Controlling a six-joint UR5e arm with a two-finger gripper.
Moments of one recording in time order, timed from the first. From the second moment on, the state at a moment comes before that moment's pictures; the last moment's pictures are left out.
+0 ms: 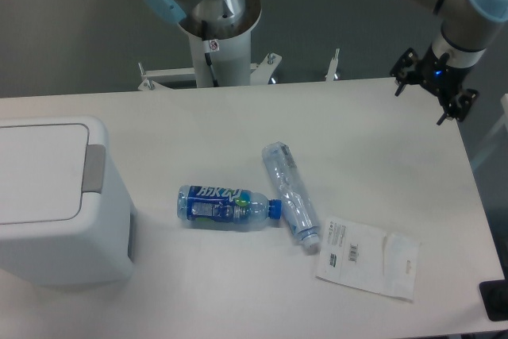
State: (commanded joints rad) arm 2.93 -1.87 -1.50 -1.36 1.57 1.68
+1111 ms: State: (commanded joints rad) arm 2.98 -1.74 -1.84 -1.04 1.52 1.64
